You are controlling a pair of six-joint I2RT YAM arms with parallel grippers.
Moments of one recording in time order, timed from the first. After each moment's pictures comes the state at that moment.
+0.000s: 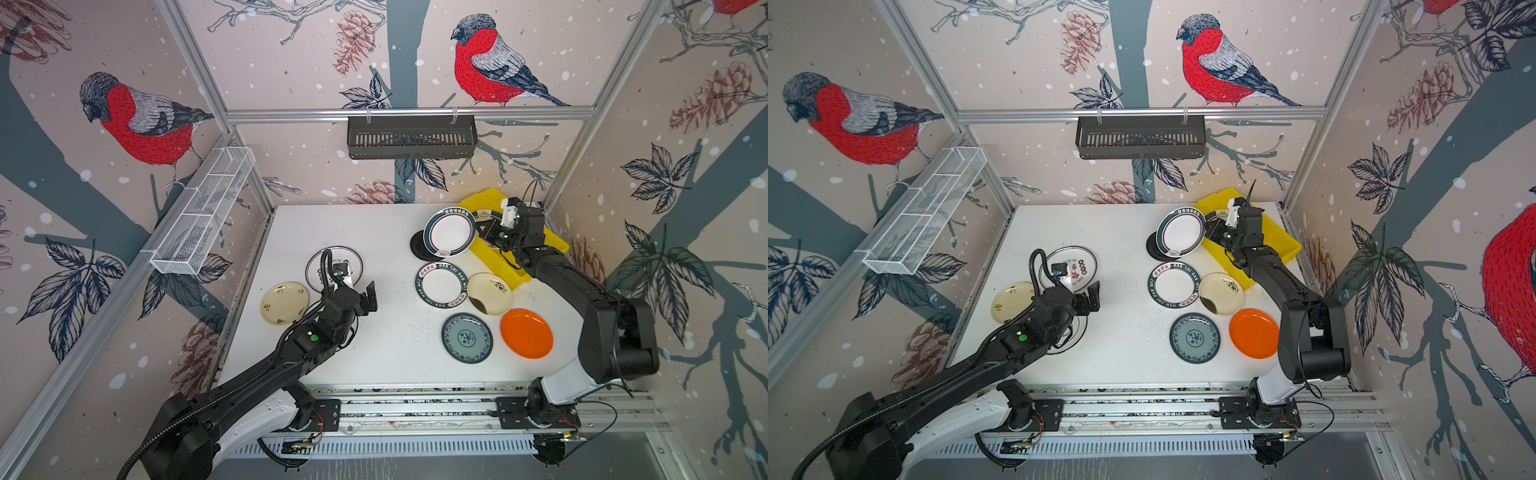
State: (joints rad) left arm -0.71 0.94 0.50 -0.03 -0.47 -0.44; right arm 0.09 1.56 1.07 0.08 -0.43 0.63
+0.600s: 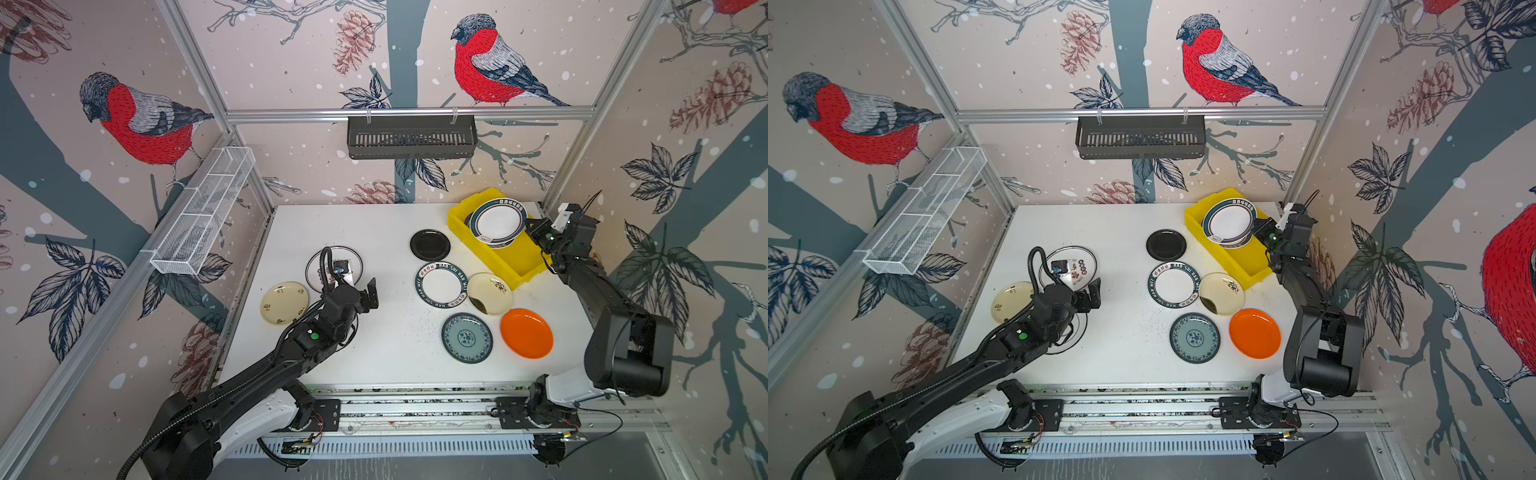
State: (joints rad) left arm -0.71 0.94 0.51 -0.02 -0.47 -0.44; right arm -0.21 1.51 0.99 0.19 -0.44 0.73
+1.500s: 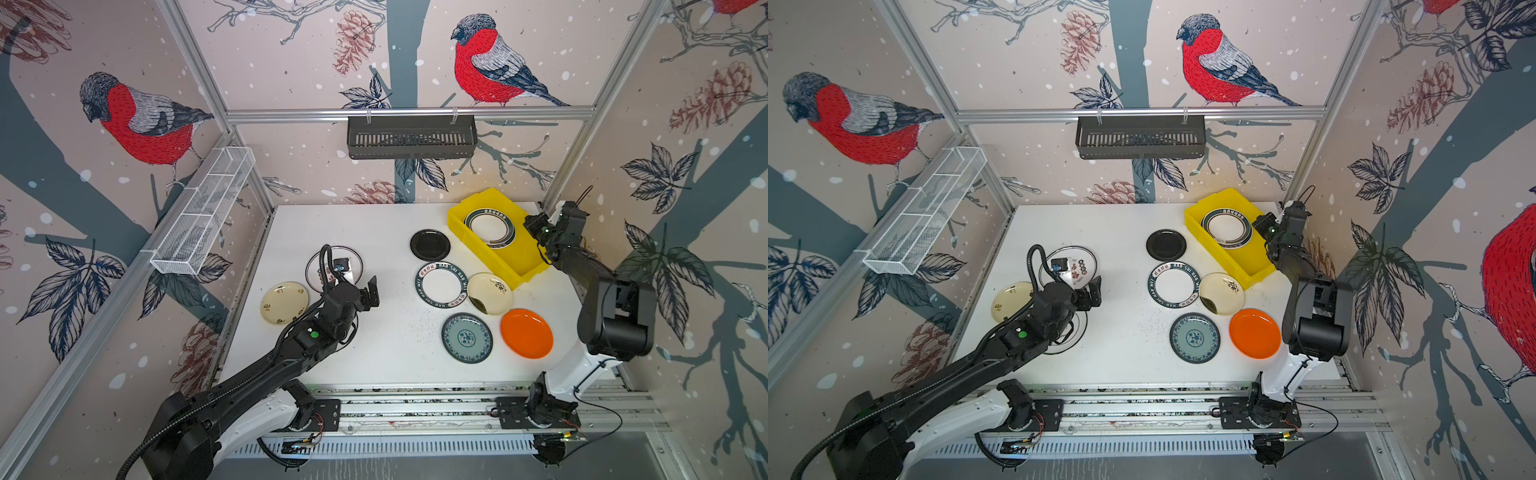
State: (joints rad) left arm -0.71 0.94 0.54 -0.03 -0.47 -0.44; right arm -0.21 1.75 1.15 0.23 -0.36 0.71
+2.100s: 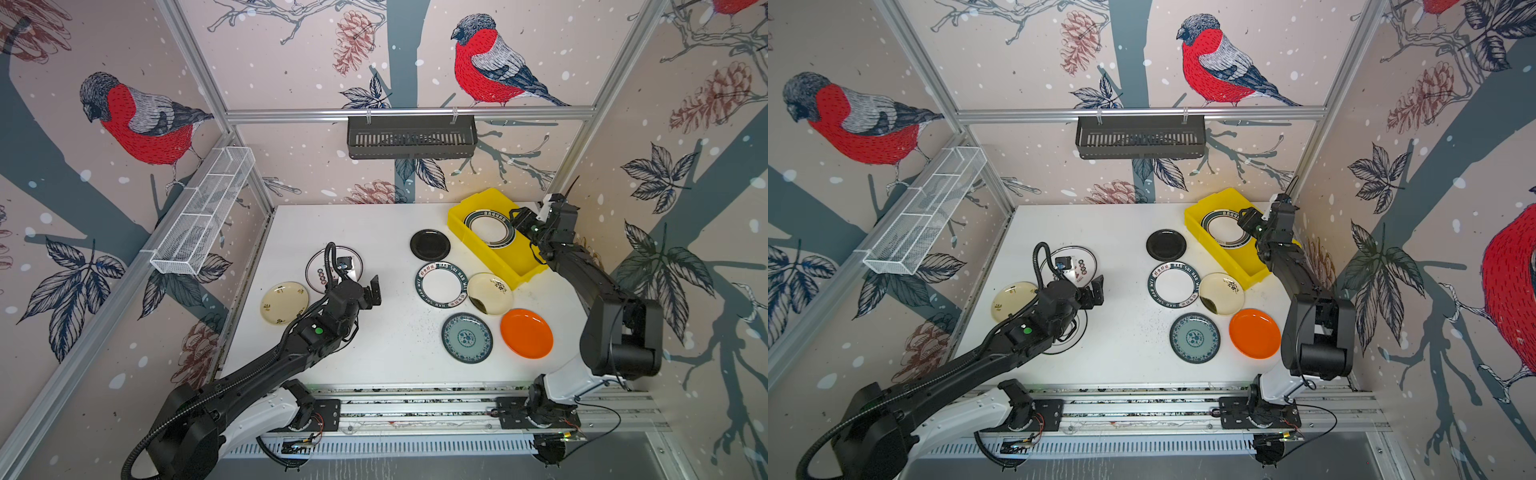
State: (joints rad) left arm -0.71 1.01 0.55 -0.01 -0.46 -0.44; right arm -0.06 1.56 1.12 0.06 -0.25 0.55
